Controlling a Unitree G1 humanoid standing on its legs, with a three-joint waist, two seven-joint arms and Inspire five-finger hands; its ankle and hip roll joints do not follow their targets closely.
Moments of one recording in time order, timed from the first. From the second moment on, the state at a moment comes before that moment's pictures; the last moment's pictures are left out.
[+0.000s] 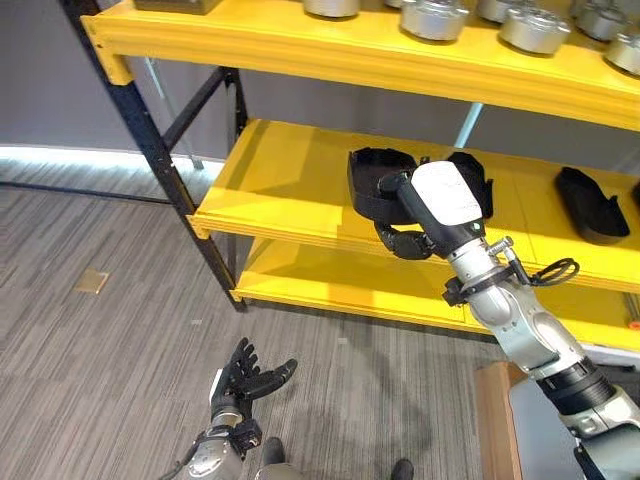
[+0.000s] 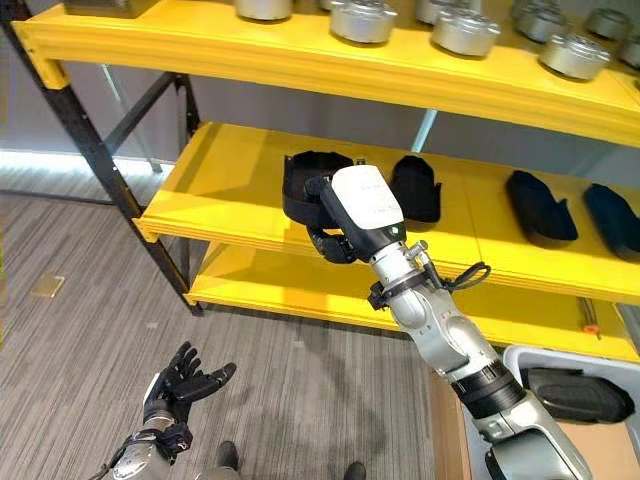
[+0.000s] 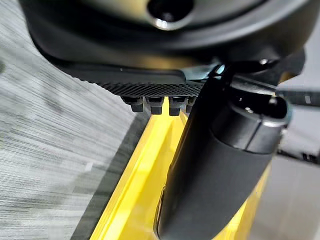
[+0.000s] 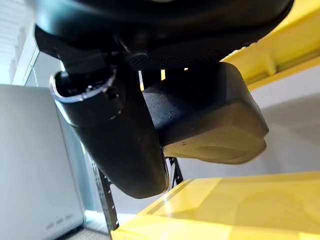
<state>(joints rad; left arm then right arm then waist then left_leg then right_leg) 0.26 0.29 -0.11 0.24 -0.58 -0.07 0.15 -0.55 -0.65 0.42 0.01 -0.52 -0.10 -0.20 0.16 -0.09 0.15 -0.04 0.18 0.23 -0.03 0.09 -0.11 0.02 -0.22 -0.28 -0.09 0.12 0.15</state>
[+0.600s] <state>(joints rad) 0.12 0.37 -0.15 0.28 -0.58 -0.07 0.14 -0.55 -0.73 0.43 0.08 -0.49 -0.06 -0.14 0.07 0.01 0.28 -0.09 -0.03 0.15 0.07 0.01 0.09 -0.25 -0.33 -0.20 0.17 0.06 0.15</state>
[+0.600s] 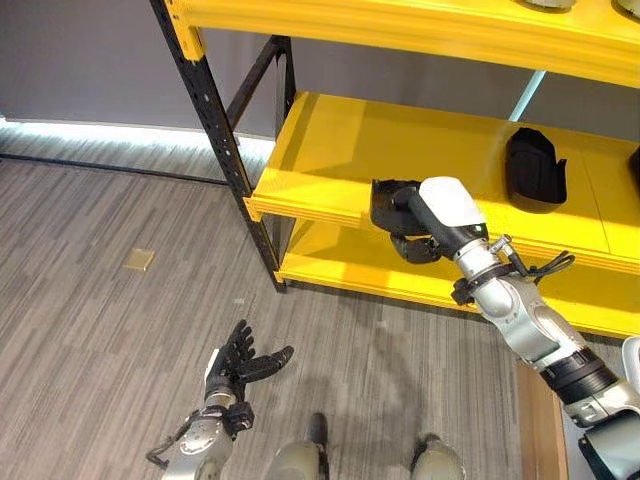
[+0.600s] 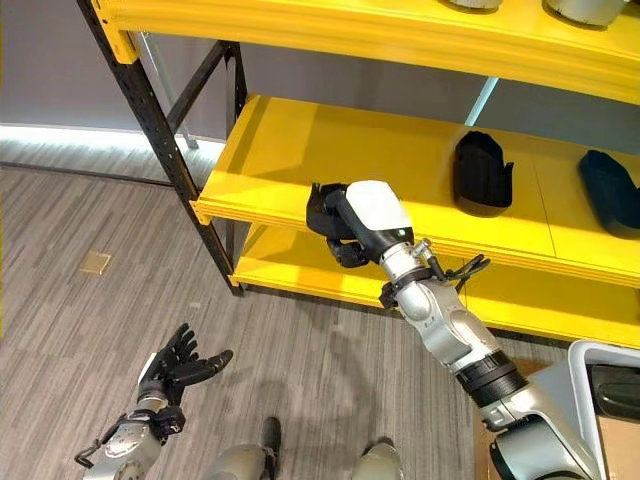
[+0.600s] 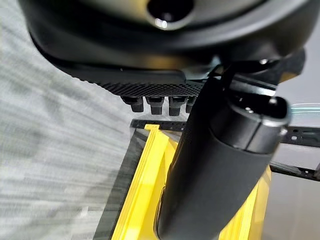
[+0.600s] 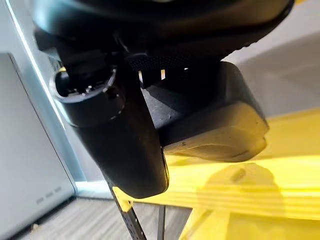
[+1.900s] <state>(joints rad) 0.17 0.30 -0.08 0.21 -0.62 -0.07 0.15 -0.87 -0.82 0.57 0.04 -0.45 -0.07 -0.14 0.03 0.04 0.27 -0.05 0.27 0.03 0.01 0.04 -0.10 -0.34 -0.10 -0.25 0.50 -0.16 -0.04</state>
